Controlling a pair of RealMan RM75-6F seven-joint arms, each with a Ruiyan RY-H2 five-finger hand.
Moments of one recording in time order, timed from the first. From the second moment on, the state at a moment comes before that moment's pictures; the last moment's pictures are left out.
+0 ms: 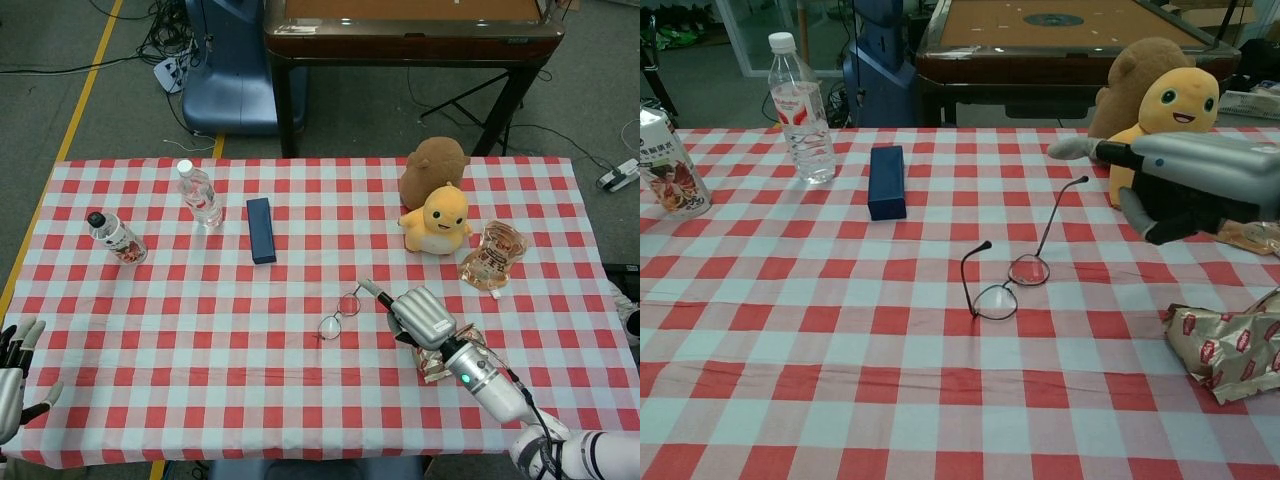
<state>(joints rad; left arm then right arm) 0.02 -1.12 -0.01 -1.66 1.50 1.56 0.15 0.59 -1.33 0.02 -1.64 -1.51 1.09 -0.07</state>
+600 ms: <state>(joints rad) 0.02 -1.12 -0.01 -1.68 1.50 1.56 0.17 0.59 -1.34 0.04 -1.55 -1.41 1.00 -0.04</state>
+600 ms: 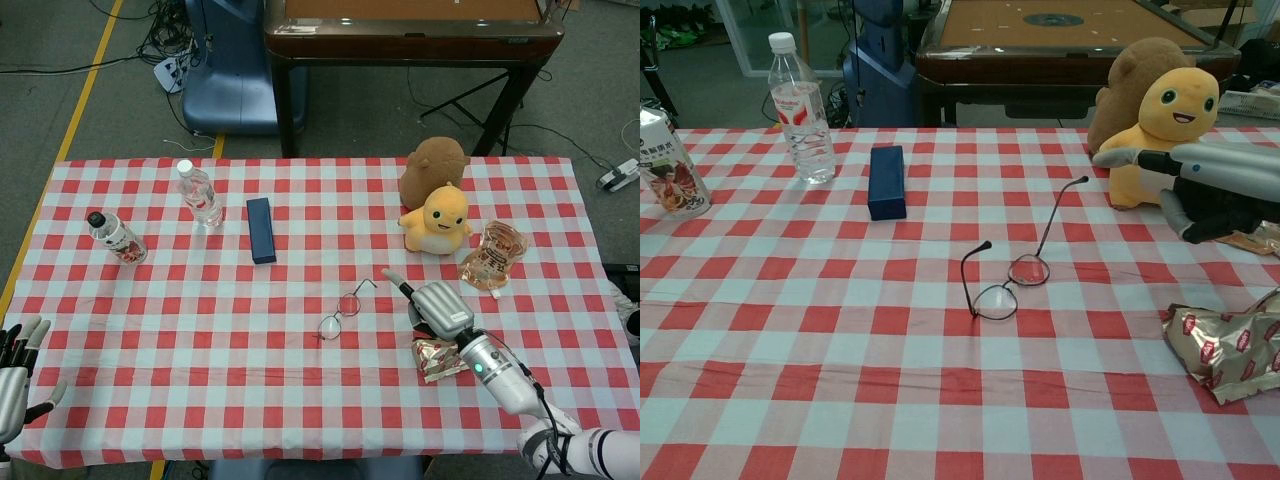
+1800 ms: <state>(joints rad) 0.04 -1.12 0.00 -1.66 1.49 1.56 0.16 0.69 -1.50 0.03 -1.47 -1.40 0.80 -0.05</state>
